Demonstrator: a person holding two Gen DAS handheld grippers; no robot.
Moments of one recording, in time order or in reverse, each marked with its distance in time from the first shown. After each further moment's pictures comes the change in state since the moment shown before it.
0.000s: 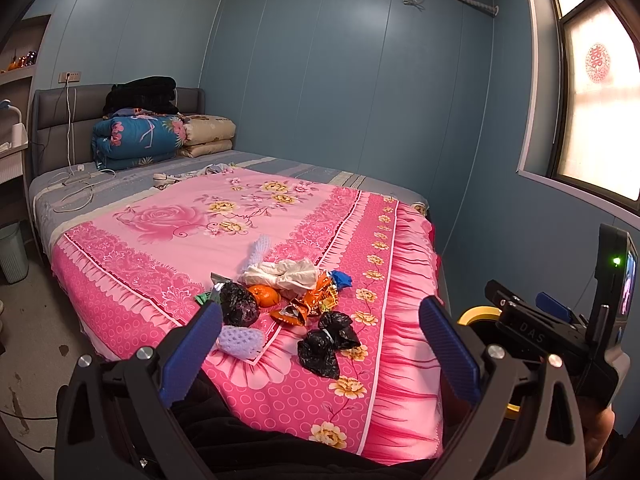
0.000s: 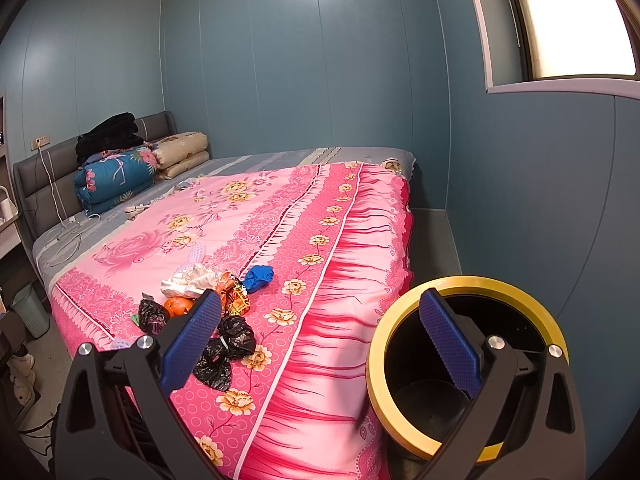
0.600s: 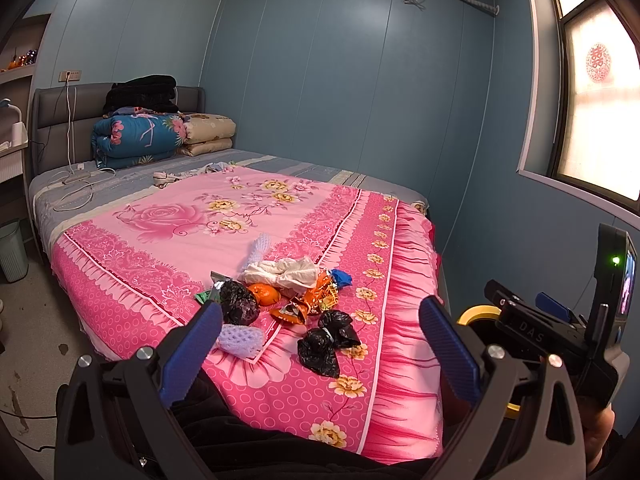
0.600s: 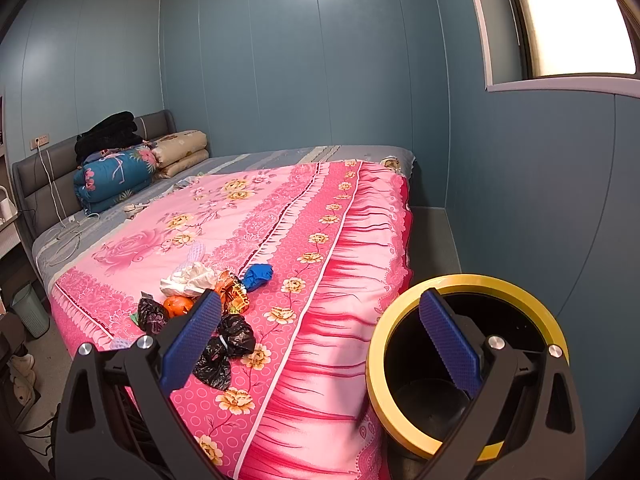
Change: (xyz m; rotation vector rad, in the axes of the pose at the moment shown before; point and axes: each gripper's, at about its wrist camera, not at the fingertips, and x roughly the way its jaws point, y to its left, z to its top) left arm 0.000 0.000 -0.005 -0.003 0.005 -0.001; right arm 0.001 -0.001 -0.001 0.001 0.004 -0.001
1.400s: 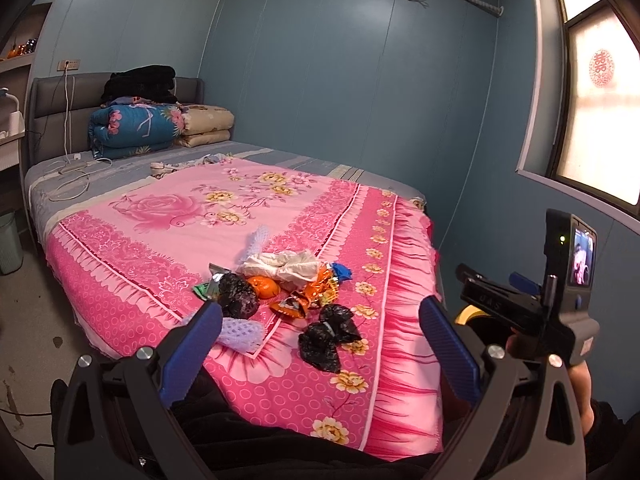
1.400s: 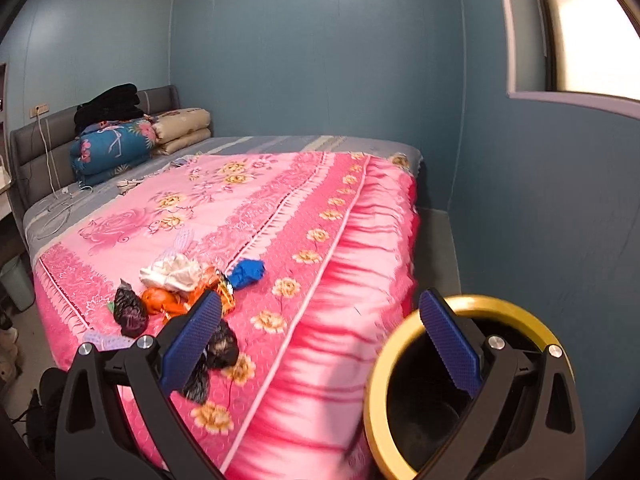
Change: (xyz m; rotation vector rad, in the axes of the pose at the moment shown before) left arm 0.006 0.015 0.004 -0.029 0.038 -0.020; right arm 0.058 0.014 0.013 -0.098 0.044 -0.009
